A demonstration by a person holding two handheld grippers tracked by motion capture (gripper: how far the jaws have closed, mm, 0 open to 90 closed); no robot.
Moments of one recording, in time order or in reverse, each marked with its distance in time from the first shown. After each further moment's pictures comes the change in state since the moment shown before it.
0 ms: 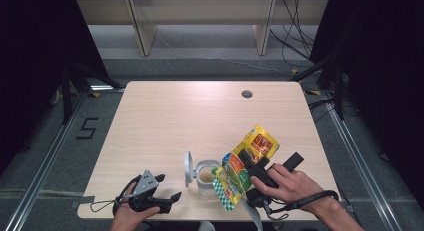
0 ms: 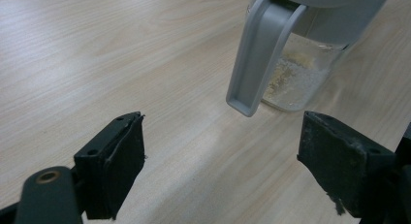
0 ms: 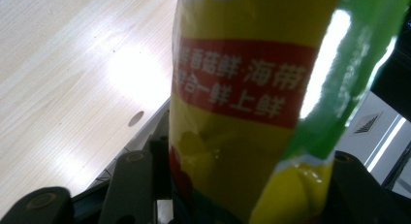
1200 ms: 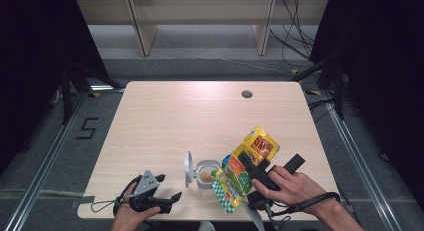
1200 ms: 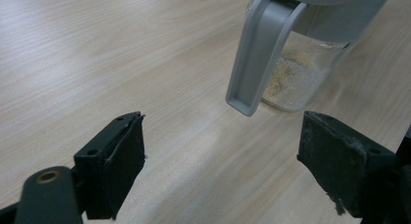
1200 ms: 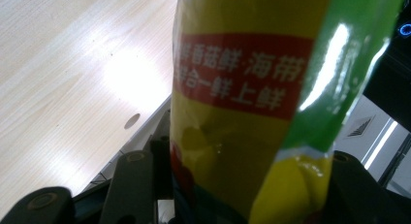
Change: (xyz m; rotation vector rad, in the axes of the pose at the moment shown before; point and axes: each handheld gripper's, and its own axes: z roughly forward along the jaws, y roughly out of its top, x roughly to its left) left arm -0.001 0.000 0.001 0.010 0.002 0.012; right arm 0.000 0.000 -0.007 -0.015 -0.020 -0.006
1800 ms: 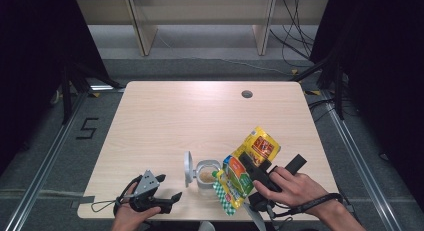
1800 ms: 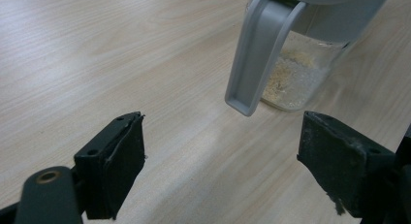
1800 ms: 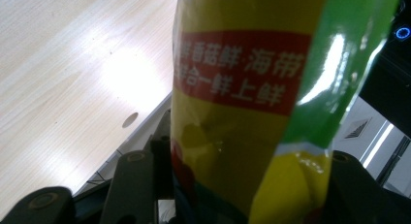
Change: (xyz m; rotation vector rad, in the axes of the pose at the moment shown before) left arm -0.001 0.000 0.001 -0.008 -0.005 -0.008; right arm -0.002 -0.001 -0.004 -0.008 -0.007 -0.020
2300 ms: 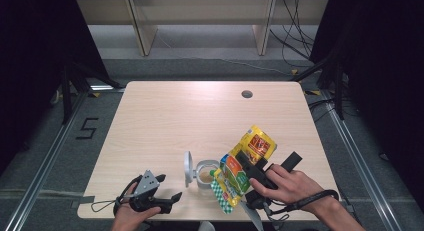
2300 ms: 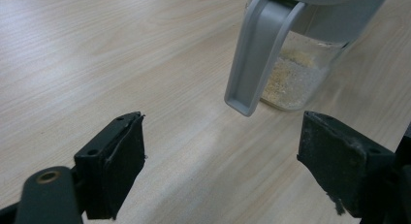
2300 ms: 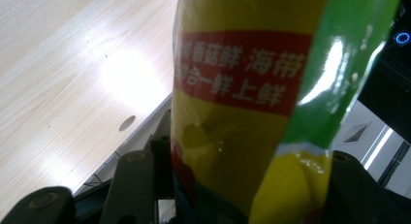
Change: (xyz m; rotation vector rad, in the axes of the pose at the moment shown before) left arm -0.001 0.000 -0.001 0.006 0.001 -0.016; right arm -0.003 0.002 0.007 -0.002 0.000 -0.001
